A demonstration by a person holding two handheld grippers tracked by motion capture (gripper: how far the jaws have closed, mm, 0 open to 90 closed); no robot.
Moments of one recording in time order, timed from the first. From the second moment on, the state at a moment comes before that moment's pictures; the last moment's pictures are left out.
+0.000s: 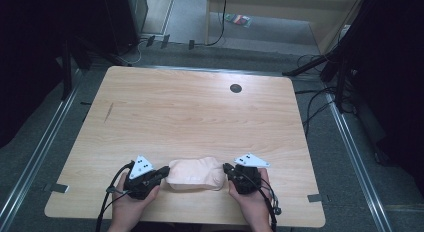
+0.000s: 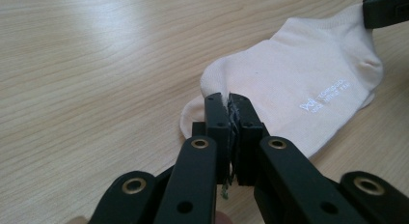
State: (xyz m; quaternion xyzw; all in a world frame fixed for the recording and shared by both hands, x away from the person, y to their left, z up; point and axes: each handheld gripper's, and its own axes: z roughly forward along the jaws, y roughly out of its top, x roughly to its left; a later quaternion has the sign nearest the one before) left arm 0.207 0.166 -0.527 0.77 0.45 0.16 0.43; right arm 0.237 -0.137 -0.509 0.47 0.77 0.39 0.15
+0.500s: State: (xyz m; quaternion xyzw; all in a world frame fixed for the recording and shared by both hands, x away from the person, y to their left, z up) left arm 0.205 0.155 -0.540 0.78 0.44 0.18 0.39; right arm 0.238 -0.137 -0.520 0.48 0.78 0.38 0.14
